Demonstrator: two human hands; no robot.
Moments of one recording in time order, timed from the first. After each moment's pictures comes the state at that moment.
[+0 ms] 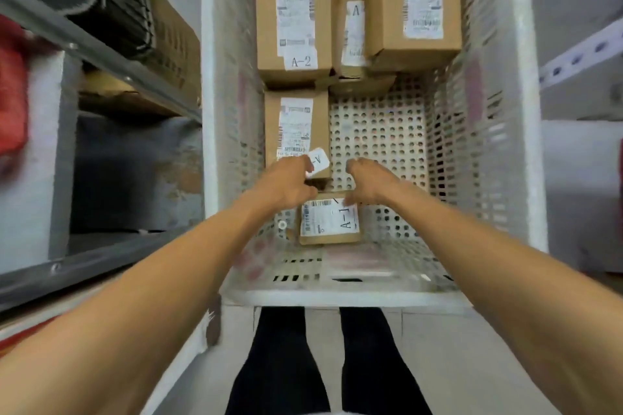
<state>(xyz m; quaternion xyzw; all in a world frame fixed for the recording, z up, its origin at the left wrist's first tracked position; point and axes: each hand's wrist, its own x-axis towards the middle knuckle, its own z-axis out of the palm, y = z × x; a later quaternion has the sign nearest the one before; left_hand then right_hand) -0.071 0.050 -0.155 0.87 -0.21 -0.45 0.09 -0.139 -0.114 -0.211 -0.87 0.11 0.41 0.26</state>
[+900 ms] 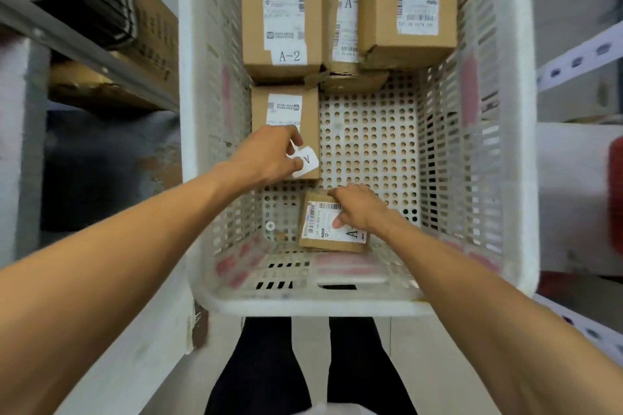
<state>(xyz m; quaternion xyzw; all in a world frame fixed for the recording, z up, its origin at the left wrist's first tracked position) -0.035 0.039 -0.142 0.88 -0.24 -0.38 0.13 -0.171 -0.103 -0.248 -0.88 0.04 0.41 0.24</state>
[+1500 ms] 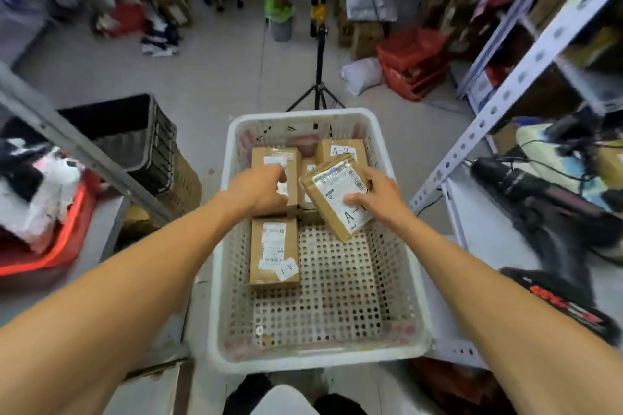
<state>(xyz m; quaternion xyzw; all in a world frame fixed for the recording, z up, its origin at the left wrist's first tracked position) -0.006 0.005 0.089 0.92 -0.31 -0.23 0.06 -0.122 -0.210 0.031 -0.85 0.23 0.03 0.46</state>
